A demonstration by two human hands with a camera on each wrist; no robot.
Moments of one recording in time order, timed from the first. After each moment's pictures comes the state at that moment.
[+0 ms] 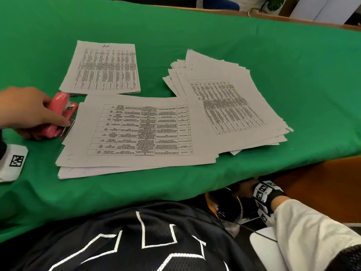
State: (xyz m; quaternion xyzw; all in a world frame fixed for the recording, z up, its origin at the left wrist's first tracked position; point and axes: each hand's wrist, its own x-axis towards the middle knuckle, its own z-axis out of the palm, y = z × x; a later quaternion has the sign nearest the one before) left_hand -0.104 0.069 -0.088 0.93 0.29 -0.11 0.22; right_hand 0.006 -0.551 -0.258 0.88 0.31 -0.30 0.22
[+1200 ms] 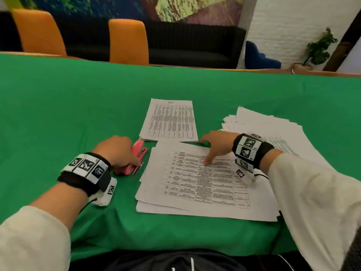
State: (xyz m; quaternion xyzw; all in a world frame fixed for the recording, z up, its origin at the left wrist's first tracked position) left_hand -0.122 0.028 -0.046 0.95 0.27 -0.12 0.05; right_hand 0.058 -0.229 -0.021 0.90 0.39 -0.20 0.07
